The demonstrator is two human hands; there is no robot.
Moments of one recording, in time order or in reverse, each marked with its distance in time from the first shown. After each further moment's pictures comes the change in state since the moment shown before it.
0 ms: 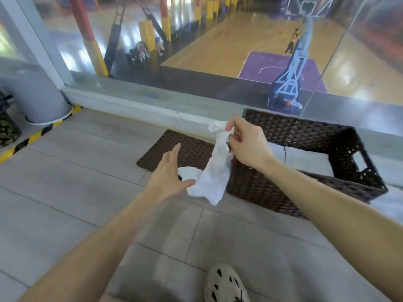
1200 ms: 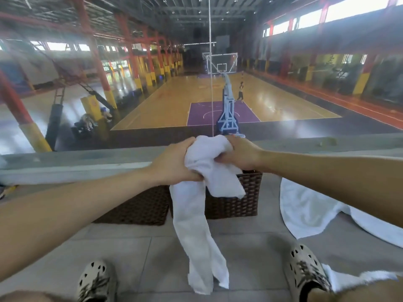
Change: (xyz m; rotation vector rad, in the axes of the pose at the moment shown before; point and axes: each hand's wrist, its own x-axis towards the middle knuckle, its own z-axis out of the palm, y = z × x) left_hand -0.068 0.302 -0.043 -0.027 -0.105 0.733; right_hand -0.151 0.010 -0.254 -0.133 -0.127 0.136
